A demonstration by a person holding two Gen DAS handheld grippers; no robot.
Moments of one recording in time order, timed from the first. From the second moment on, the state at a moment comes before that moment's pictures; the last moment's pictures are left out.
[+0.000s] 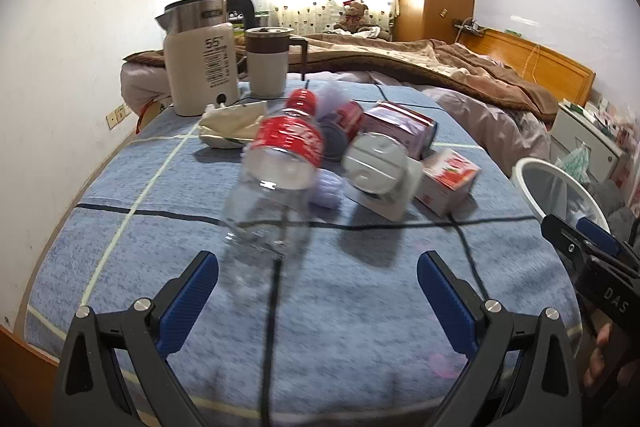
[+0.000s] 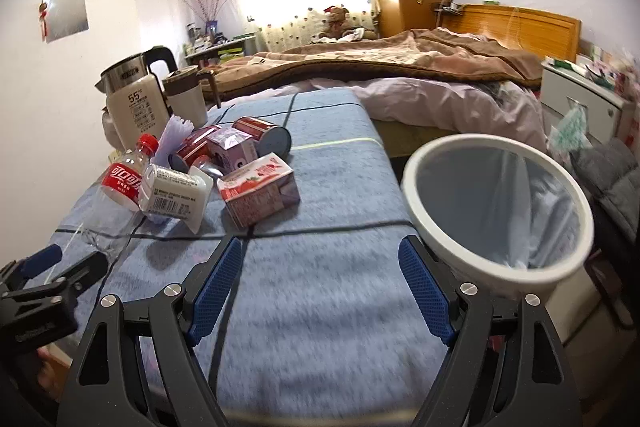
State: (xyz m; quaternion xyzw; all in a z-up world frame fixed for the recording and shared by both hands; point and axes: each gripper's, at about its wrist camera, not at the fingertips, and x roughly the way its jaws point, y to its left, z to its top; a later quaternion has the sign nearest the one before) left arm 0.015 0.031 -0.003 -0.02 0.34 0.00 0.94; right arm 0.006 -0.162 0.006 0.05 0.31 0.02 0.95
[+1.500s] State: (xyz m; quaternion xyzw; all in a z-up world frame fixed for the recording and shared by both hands) left arm 0.132 0.086 -0.013 -0.09 0.38 -0.05 0.92; right arm 0.152 -0.133 -0.022 0.16 0.40 0.06 0.90
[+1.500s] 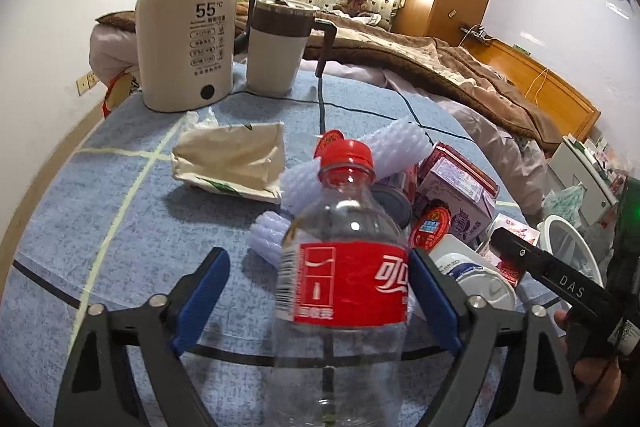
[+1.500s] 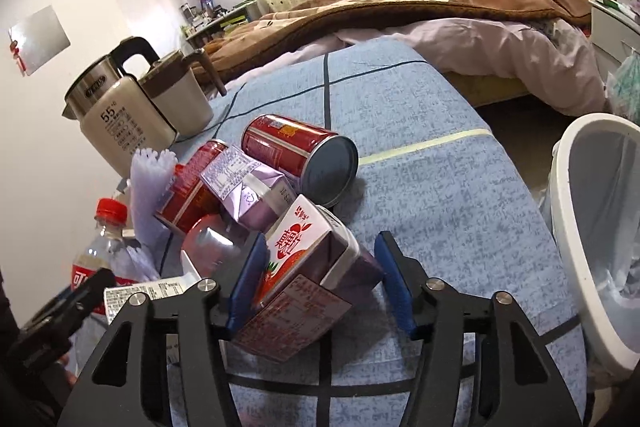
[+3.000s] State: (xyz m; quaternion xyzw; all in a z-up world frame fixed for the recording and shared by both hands) left arm 0.095 0.015 0.041 -0.07 0.32 -0.16 0.93; right arm 0.071 -0.211 0.047 0.18 0.26 0.02 0.95
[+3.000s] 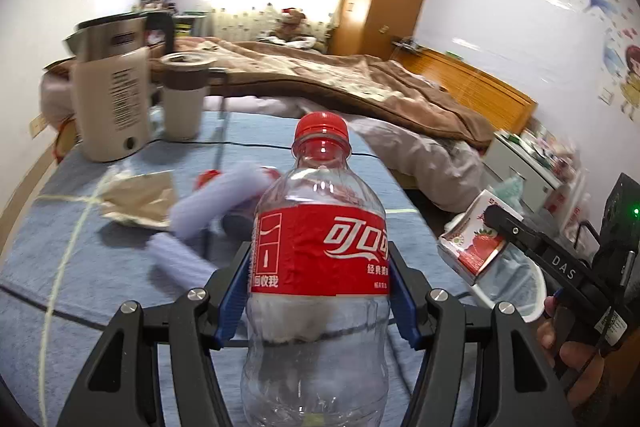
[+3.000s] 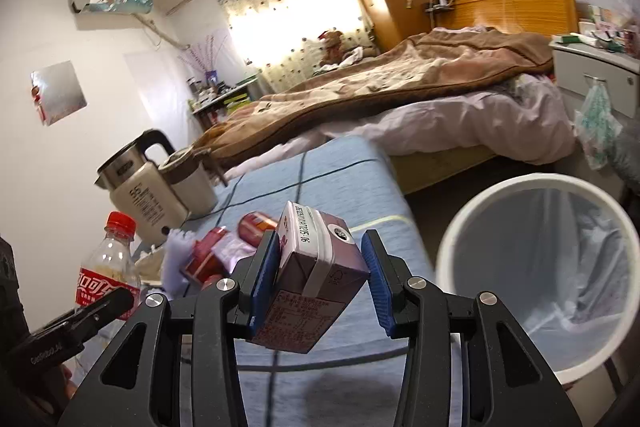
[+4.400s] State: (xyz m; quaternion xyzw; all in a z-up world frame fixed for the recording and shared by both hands) left arm 0.136 -0.252 0.005 -0.03 0.39 -0.37 0.84; right arm 0.053 -0.396 -0.011 0.15 0.34 -0.17 0.91
